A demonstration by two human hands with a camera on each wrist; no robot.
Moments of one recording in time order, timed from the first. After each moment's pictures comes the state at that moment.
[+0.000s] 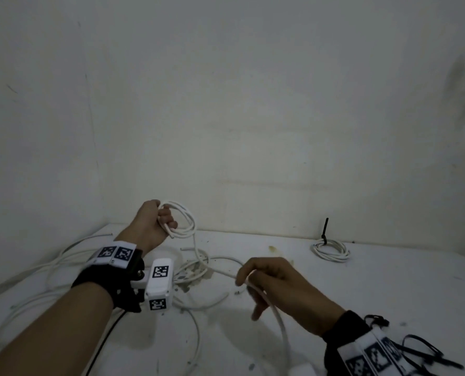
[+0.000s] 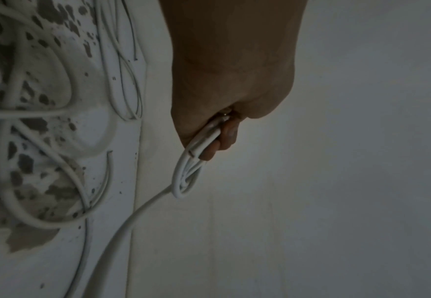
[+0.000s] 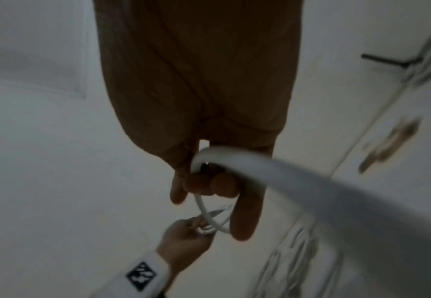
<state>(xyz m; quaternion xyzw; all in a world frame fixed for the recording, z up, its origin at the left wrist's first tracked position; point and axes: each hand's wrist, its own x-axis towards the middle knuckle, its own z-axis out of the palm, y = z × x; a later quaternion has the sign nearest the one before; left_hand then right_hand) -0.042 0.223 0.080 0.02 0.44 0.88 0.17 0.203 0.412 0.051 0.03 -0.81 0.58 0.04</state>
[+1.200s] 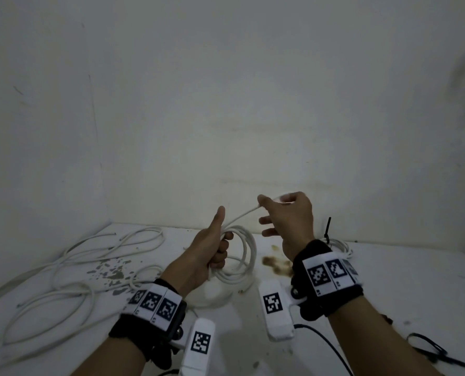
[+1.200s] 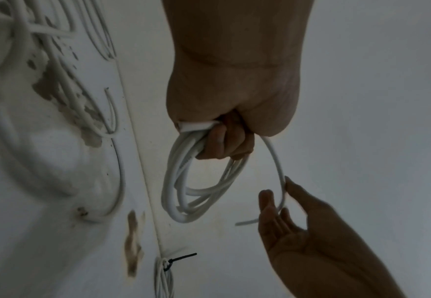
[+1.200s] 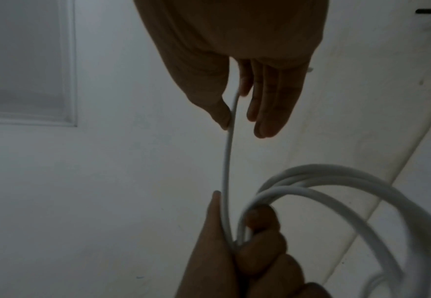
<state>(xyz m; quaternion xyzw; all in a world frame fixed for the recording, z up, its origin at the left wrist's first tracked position) 0.072 0.278 0.064 0.14 0.66 0.71 0.20 0.135 0.420 0.109 -0.17 -0.63 0.65 0.37</state>
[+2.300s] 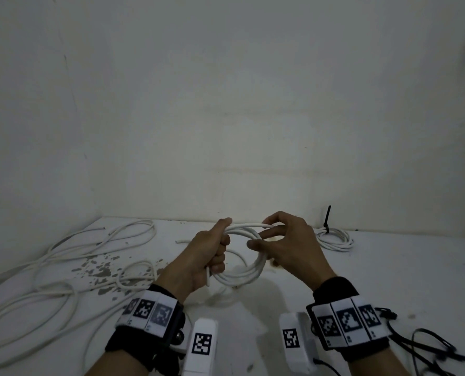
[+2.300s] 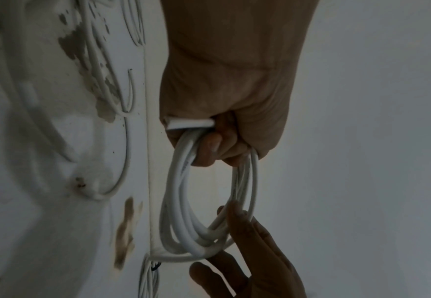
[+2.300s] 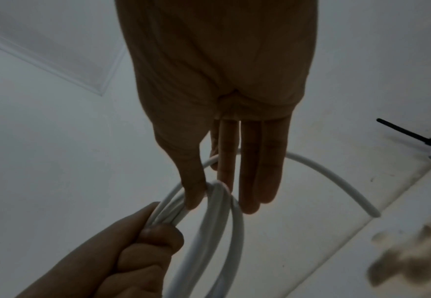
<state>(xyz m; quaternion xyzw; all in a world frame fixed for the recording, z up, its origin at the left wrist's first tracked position) 0.061 0.301 0.043 0.12 0.66 0.70 0.23 0.150 0.456 0.049 -0.10 -0.83 0.48 0.26</state>
